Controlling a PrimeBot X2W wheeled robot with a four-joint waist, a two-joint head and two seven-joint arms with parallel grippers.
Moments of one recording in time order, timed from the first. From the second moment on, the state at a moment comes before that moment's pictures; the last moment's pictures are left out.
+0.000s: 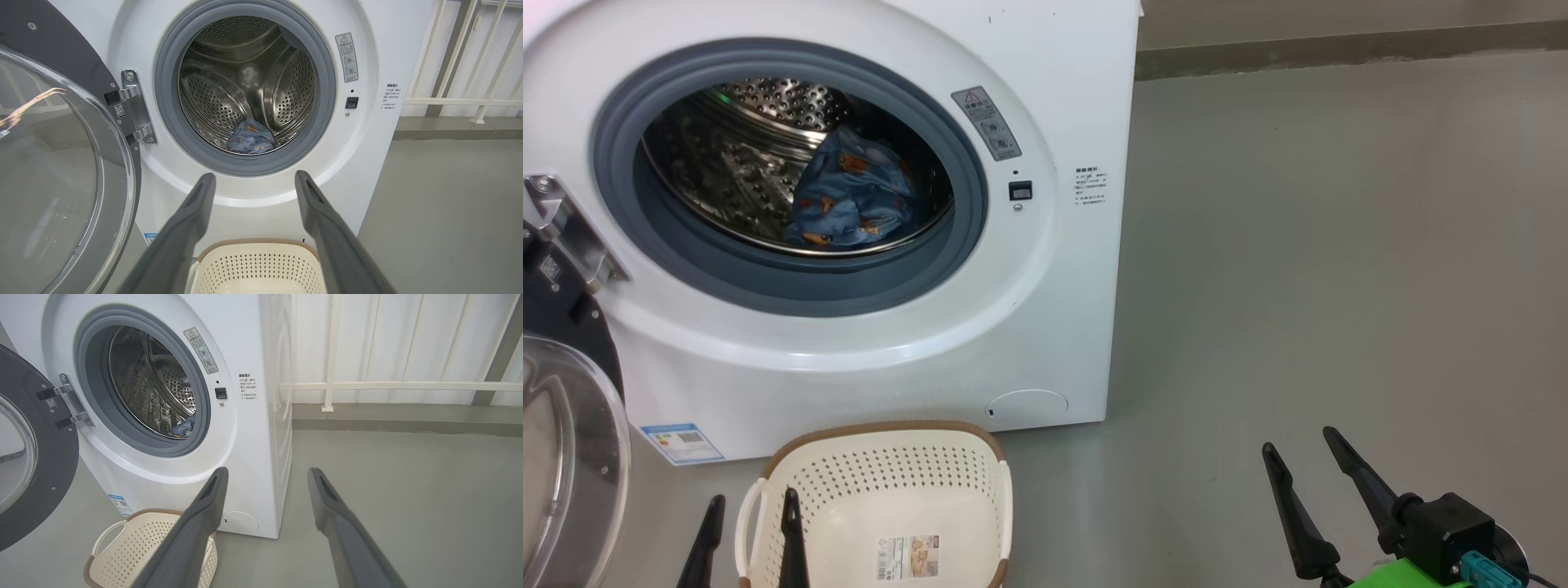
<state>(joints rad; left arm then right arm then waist) 0.14 0.35 -0.38 -0.12 -0.46 0.37 -0.24 0.13 -0.05 0.05 -0.13 0.16 0.12 -0.06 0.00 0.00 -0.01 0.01</state>
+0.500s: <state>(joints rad) 0.14 0.36 -0.39 -0.12 -0.45 0.36 -0.24 0.13 -0.05 0.05 -0.13 0.16 0.12 -0.06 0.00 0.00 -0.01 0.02</state>
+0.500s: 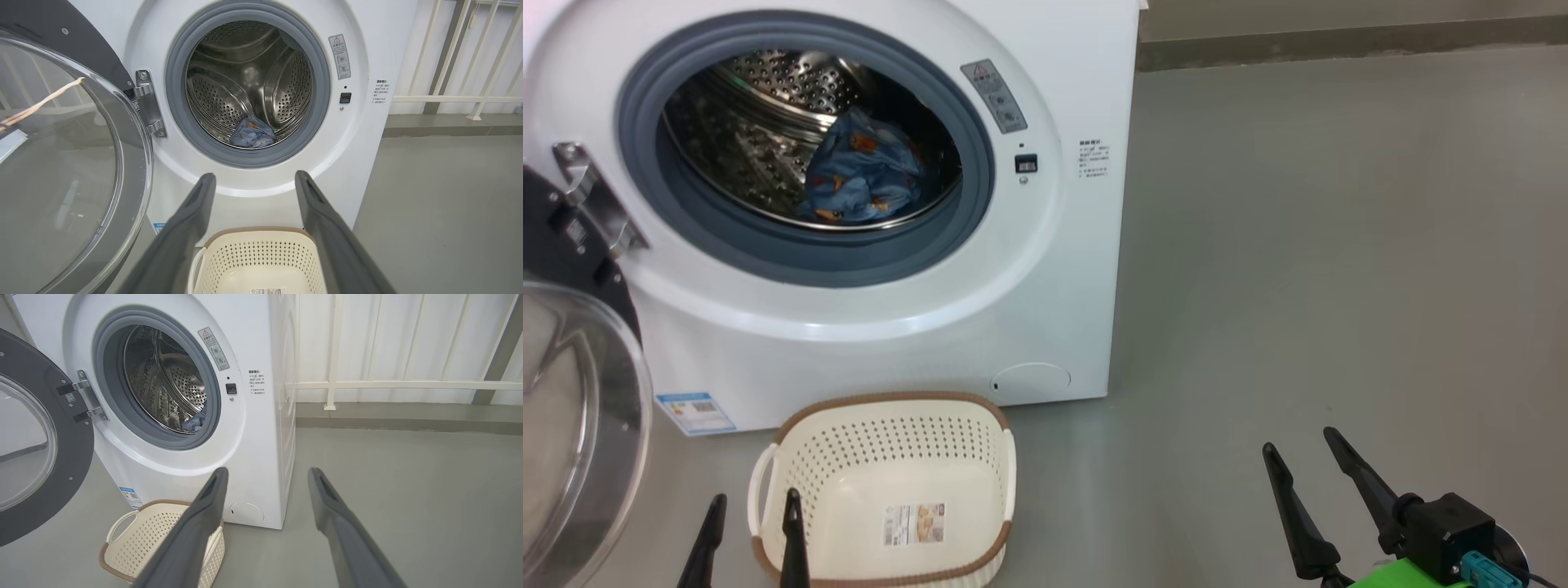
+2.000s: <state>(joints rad) 0.13 0.36 -0.39 -0.13 -0.45 0.37 -0.25 0.13 -0.05 0.05 -0.15 0.15 0.12 -0.05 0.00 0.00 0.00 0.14</state>
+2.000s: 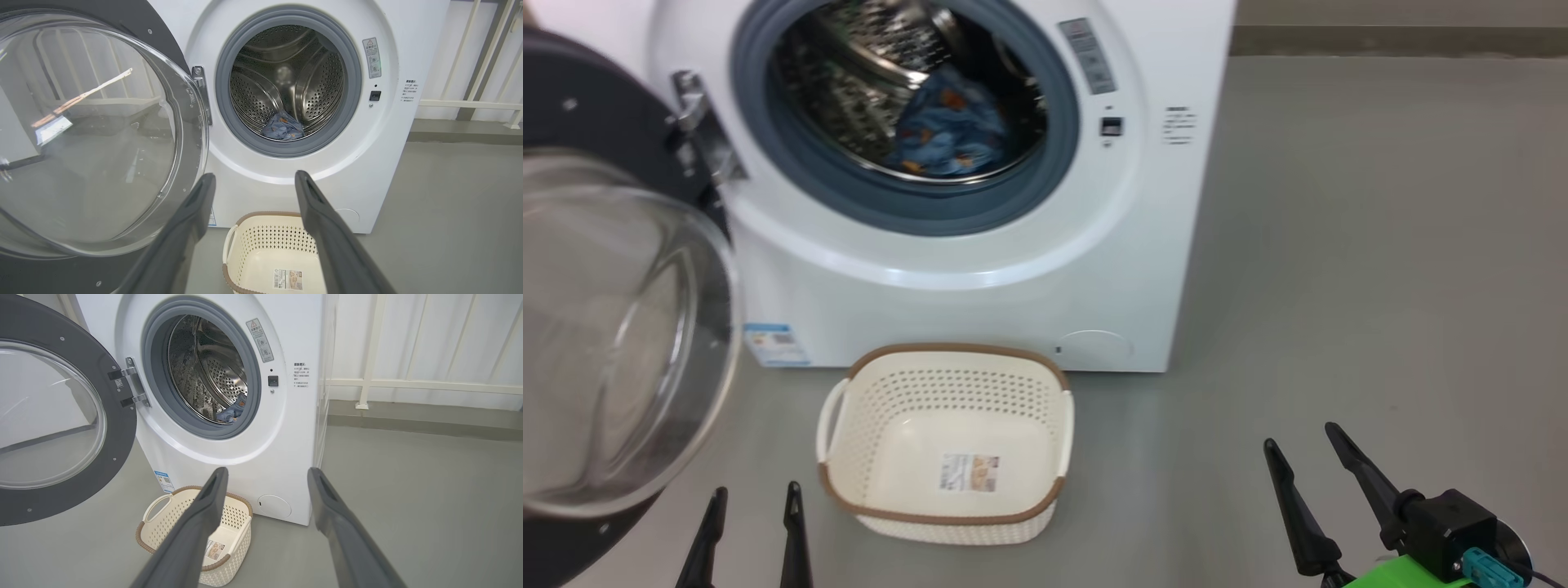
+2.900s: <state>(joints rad) 0.13 0.31 -0.37 -0.13 -0.43 0.35 -0.25 0.12 -0.05 0.09 -0.16 0.15 0.12 -0.04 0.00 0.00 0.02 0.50</state>
